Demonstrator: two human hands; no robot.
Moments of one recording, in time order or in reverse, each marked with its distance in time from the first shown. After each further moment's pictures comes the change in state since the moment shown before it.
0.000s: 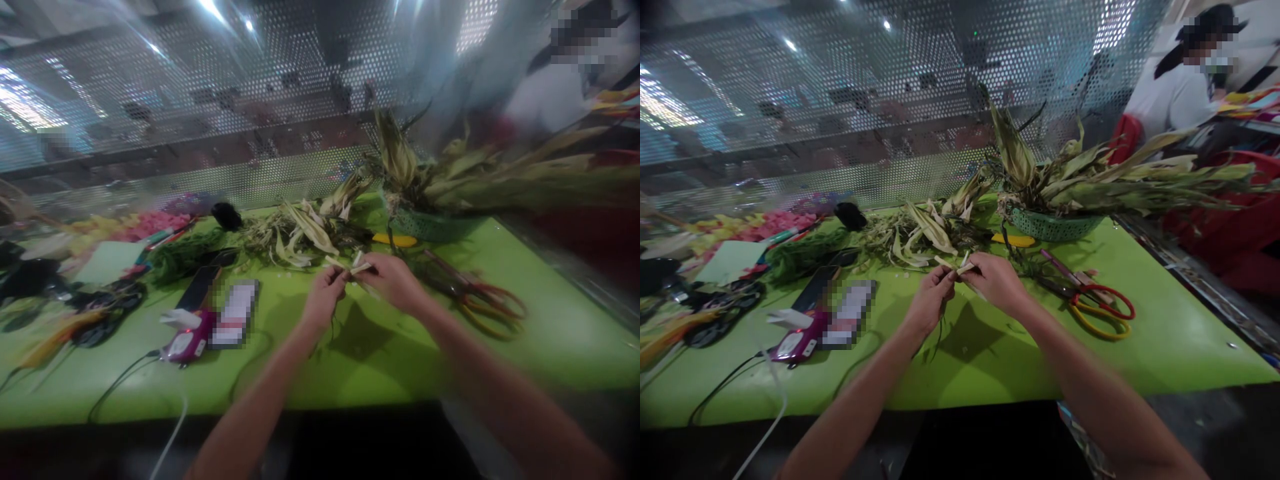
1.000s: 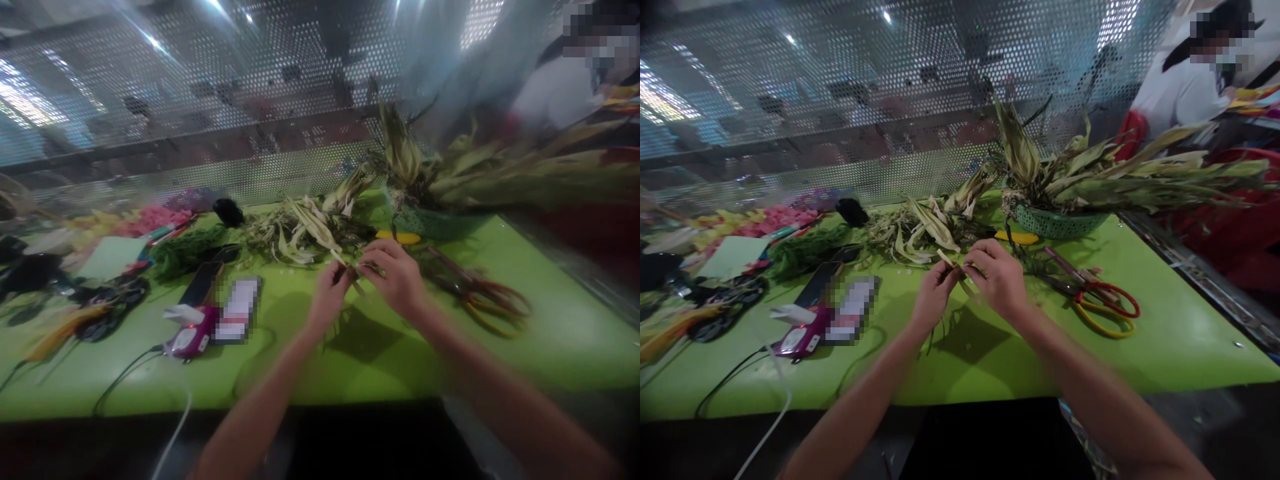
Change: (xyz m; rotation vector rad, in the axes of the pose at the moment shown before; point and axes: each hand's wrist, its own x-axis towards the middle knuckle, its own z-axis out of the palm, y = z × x) left_hand -0.003 0.011 0.005 0.249 0.041 0.211; right_hand -0.010 -0.007 0.011 -0.001 0.366 -0.231
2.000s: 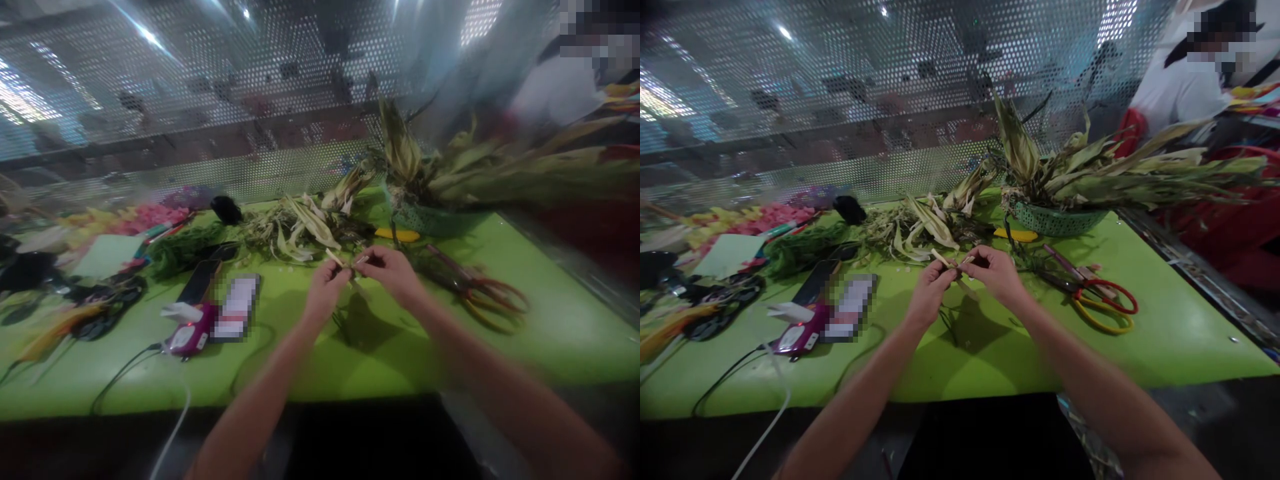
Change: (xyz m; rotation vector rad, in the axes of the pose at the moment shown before) left_hand -0.001 -0.007 -0.005 -0.072 0.019 -0.069; right_hand 0.005 0.008 0.007 0.562 -0.204 0.550
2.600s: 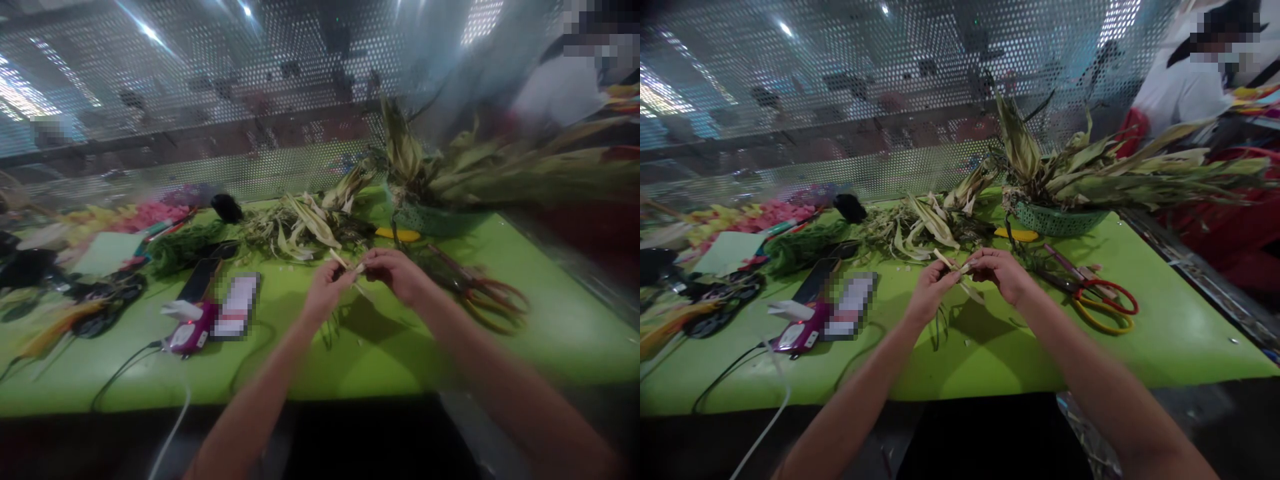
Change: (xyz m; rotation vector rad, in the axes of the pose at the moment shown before) left_hand -0.003 0.005 -0.003 -0.027 -0.090 -0.016; right_hand 0.006 0.006 -0.011 0.404 -0.089 0.297
